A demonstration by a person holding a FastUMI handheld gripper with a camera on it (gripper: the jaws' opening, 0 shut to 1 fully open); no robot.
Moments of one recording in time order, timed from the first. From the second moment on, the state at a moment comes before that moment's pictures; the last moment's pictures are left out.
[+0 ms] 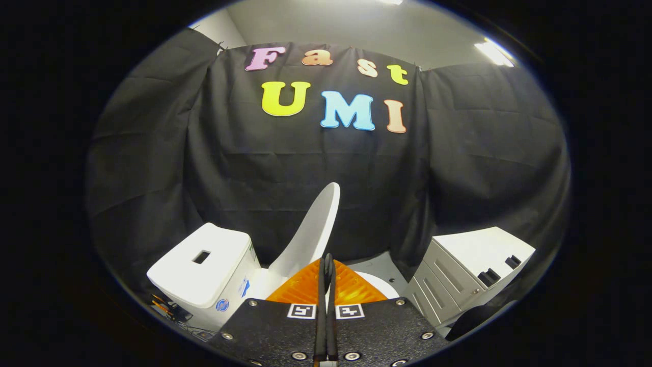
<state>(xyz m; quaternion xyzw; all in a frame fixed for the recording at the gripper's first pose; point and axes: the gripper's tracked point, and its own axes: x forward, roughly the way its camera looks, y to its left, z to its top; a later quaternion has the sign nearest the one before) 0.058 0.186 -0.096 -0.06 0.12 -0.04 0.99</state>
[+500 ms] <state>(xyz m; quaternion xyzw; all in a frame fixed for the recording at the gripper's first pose) 0.057 0.245 -0.078 -0.14 0.10 -0.01 0.99</state>
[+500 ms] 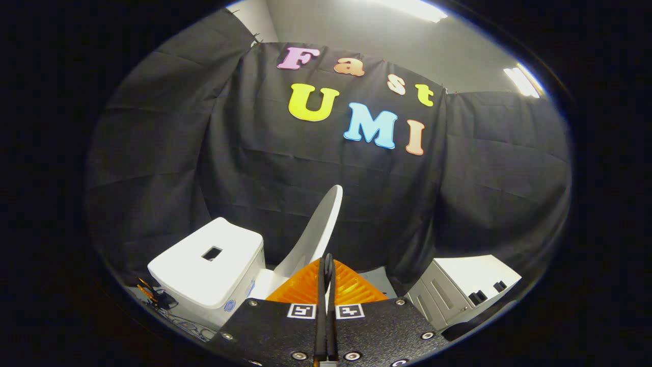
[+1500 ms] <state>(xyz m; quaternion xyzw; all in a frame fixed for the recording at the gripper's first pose) 0.056 0.337 -0.074 -0.15 0.06 0.04 0.99</state>
